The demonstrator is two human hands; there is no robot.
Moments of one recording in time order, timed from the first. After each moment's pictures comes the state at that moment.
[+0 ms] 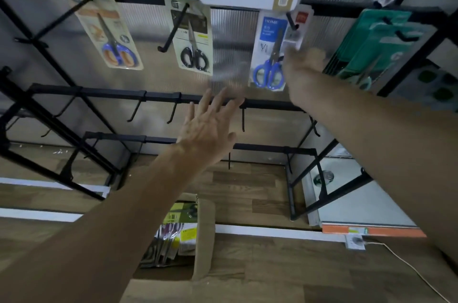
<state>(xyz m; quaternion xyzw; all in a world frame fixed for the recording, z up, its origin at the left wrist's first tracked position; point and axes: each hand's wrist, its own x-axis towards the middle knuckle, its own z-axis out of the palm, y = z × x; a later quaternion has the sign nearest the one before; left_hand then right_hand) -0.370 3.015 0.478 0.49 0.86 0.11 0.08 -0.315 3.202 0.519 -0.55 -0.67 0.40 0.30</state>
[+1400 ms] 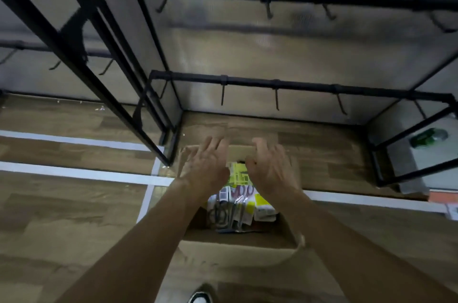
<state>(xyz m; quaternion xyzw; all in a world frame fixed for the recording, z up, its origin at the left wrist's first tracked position) -0.536 2.717 0.198 0.42 0.87 0.08 0.23 -0.427 2.823 0.184 -0.37 -0.90 0.24 -0.01</state>
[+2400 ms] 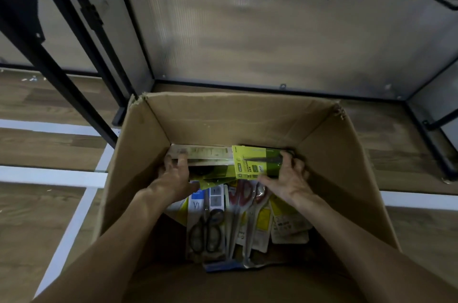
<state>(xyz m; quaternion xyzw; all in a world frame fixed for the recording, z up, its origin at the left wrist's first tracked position) -0.611 2.703 -0.213 0.26 0.90 0.05 0.35 -0.426 2.876 -0.204 -0.53 -0.77 0.34 -0.11</state>
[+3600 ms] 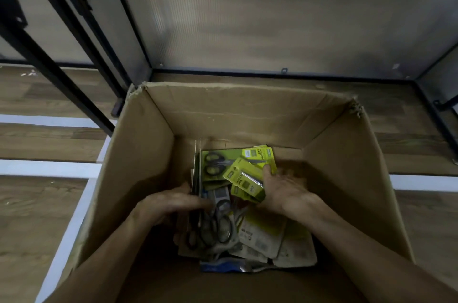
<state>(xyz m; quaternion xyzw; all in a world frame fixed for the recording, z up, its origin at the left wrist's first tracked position) -0.583 2.667 -0.225 0.14 0.77 0.18 0.60 -0.416 2.848 -0.216 -0.35 -0.86 0.14 -0.34</state>
